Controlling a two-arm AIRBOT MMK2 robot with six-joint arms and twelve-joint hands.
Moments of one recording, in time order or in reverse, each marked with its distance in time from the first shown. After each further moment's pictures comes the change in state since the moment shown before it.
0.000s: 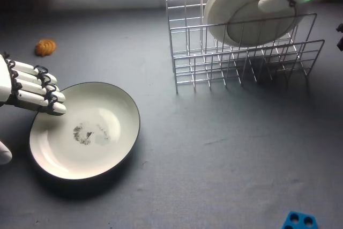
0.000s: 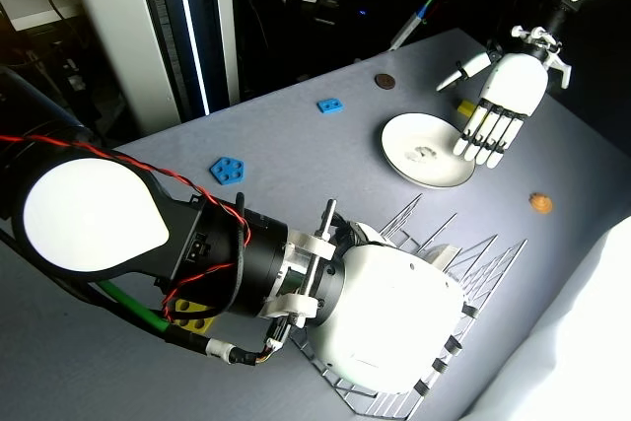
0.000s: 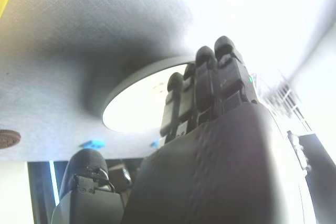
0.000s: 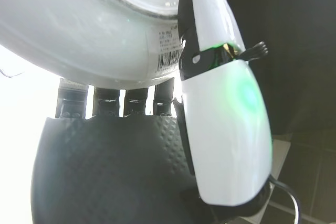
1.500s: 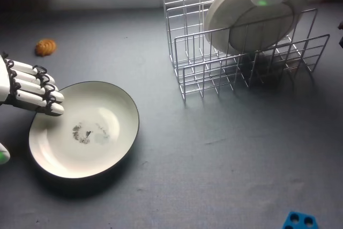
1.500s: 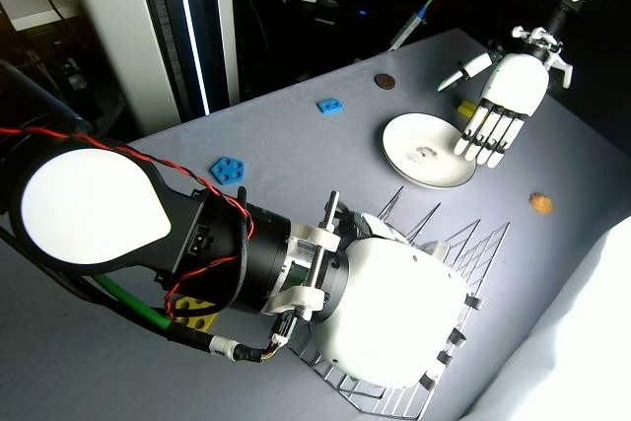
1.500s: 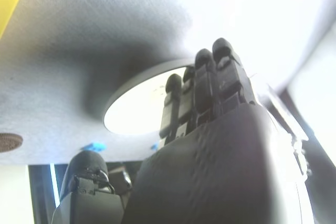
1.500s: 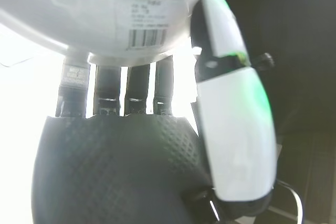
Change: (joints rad) left arm 0.003 -0.001 0.006 0.002 0.016 0.010; right arm 0.026 0.005 -0.007 -0.034 -0.004 -0.008
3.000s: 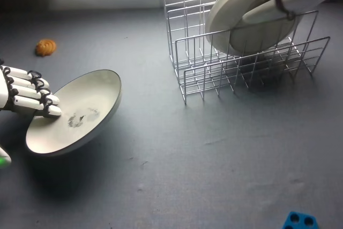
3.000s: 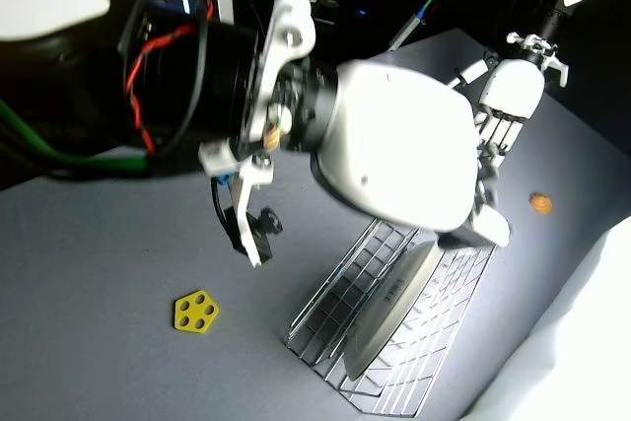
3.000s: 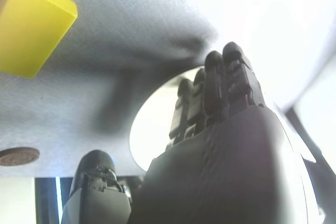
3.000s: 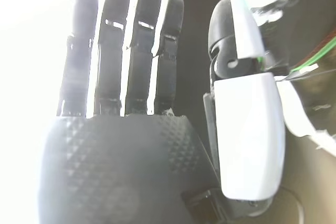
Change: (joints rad) left arm 0.060 -0.002 -0.013 0.007 0.066 0.002; right arm 0.169 0.185 -0.414 -0.185 -0.046 -0.405
